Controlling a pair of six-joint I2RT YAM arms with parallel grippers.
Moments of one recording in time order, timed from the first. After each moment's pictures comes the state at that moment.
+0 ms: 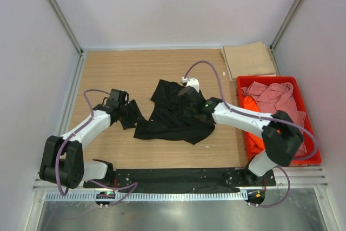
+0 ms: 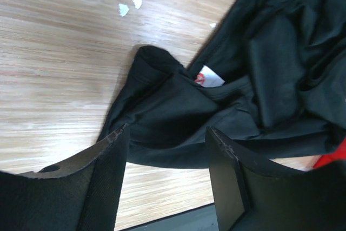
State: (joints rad) left arm -0.26 1.27 0.70 -0.47 0.20 -0.71; right arm 0.83 1.49 1.00 -0.34 0.36 0.54
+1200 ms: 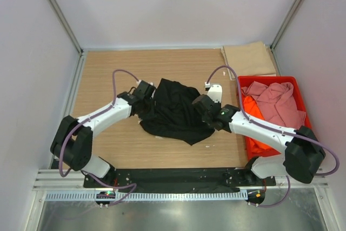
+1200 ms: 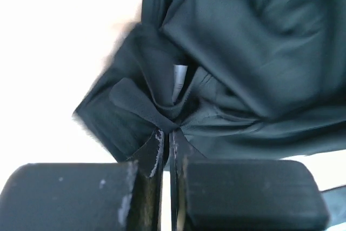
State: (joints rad) left arm -0.57 1.51 0.93 -0.52 0.00 -0.55; right arm 0.82 1.33 0.87 -0.53 0.61 0.68
